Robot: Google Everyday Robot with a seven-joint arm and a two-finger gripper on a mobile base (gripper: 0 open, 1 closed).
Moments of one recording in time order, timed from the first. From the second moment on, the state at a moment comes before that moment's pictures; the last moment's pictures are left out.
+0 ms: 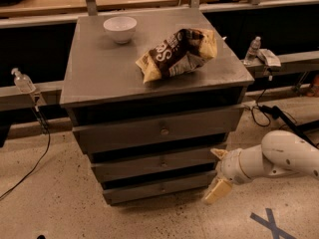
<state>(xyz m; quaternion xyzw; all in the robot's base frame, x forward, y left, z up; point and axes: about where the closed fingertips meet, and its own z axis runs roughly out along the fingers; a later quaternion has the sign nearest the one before) 0.480 -0.170 0.588 -0.54 0.77 0.17 0.28</state>
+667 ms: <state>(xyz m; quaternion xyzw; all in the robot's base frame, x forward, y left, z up) 0.499 -0.164 0.544 -0.58 0.72 0.13 0.36</state>
